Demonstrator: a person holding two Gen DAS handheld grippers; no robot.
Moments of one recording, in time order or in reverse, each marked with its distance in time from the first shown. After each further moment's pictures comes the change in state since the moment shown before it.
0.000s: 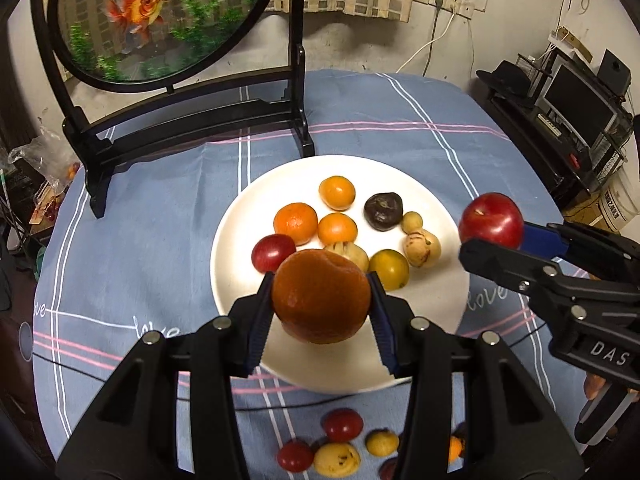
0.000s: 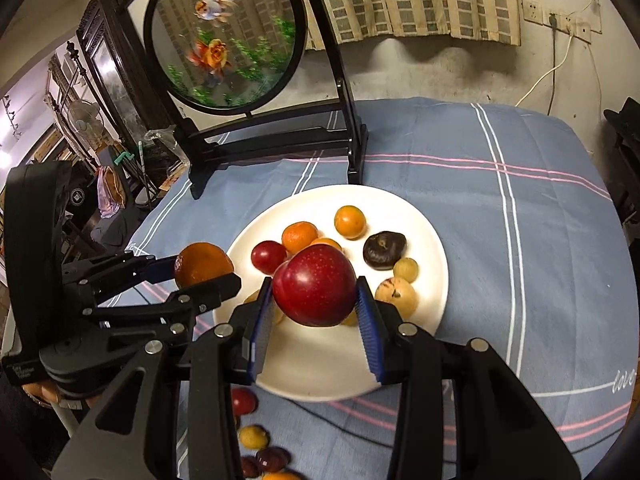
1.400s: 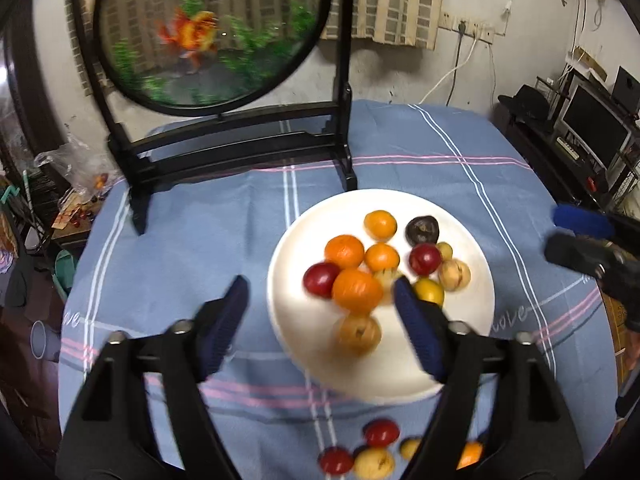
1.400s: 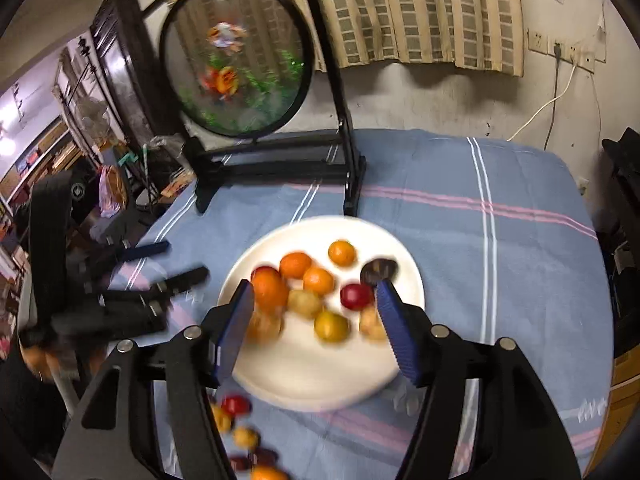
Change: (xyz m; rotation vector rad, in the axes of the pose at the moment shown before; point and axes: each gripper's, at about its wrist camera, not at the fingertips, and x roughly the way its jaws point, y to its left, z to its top) left arm -0.041 0.033 -0.001 -0.039 -0.094 0.081; right arm -0.051 0.002 0.007 -0.077 -0.046 -0.017
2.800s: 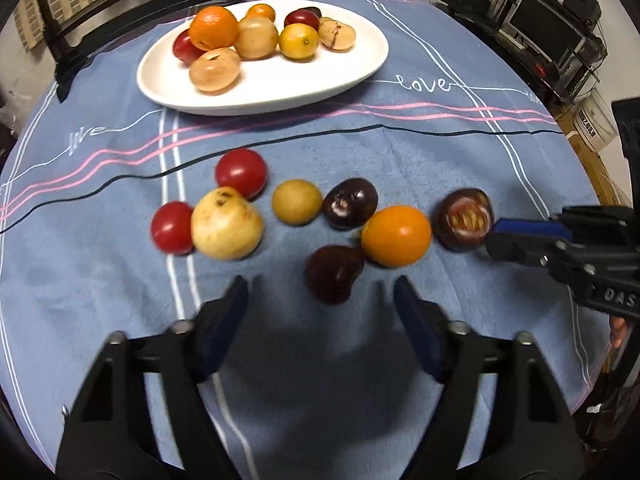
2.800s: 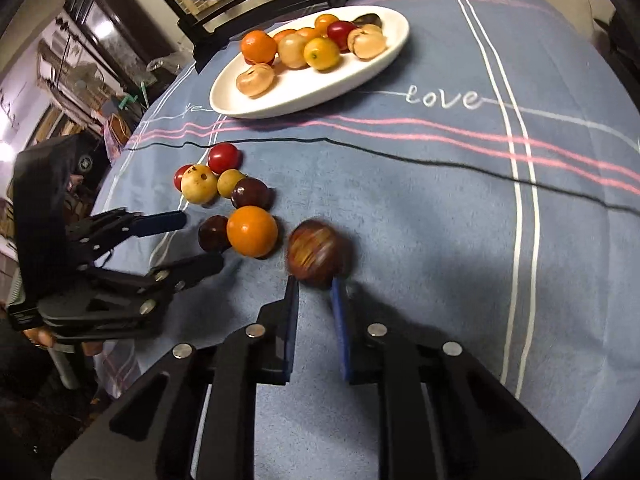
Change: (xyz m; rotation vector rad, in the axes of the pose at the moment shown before) left arm 0.016 -0.085 -0.188 0.122 0.291 -0.177; right arm 0.008 -0.009 -0.199 0.165 0.298 0.089
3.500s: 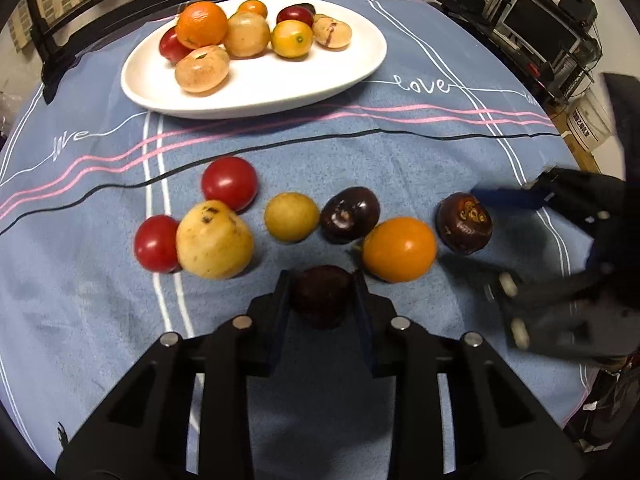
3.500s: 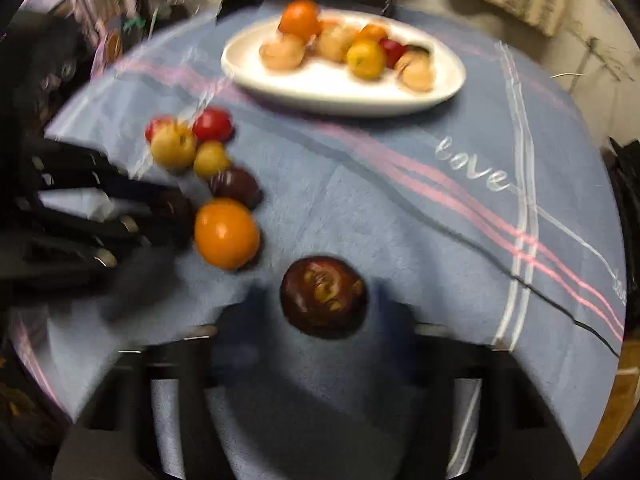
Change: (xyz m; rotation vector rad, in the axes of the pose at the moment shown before) left arm 0.008 0.002 0.006 0.002 -0.004 -0.030; right arm 0.037 0.031 0.010 -0.375 0.028 -0.262
